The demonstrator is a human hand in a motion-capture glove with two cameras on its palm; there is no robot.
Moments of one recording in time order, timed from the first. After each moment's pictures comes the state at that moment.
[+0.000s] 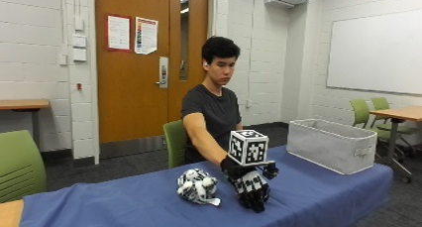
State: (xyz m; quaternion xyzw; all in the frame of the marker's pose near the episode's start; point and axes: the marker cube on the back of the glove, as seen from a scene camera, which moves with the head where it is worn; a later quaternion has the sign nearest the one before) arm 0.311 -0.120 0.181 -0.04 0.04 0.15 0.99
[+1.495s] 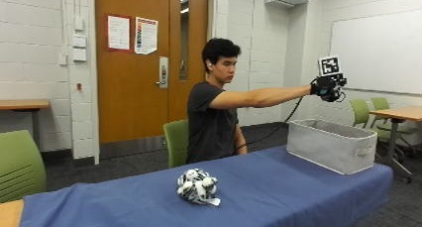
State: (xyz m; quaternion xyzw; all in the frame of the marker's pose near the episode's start) arm -0.308 -0.139 -0.052 0.09 0.00 -0.23 0.97
